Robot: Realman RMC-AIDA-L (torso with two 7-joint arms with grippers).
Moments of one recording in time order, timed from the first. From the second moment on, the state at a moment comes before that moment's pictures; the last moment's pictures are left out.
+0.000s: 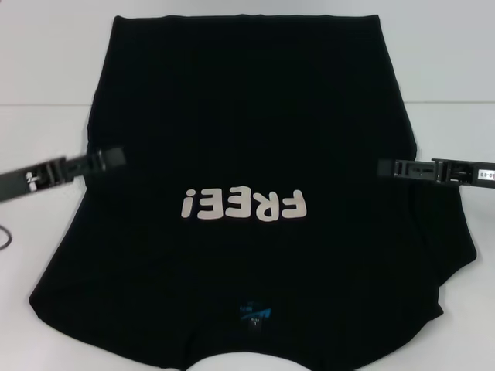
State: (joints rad) left arm -0.47 -2.03 0.46 0.76 1.97 1.59 -1.98; right arm 0.59 2.03 -0.70 -0.74 -2.07 -1.32 2.07
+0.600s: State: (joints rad) left arm -0.41 -2.05 0.45 0.77 1.96 1.59 -1.81; right arm 0.57 1.88 -0.57 -0.85 -2.38 -1.55 2.56
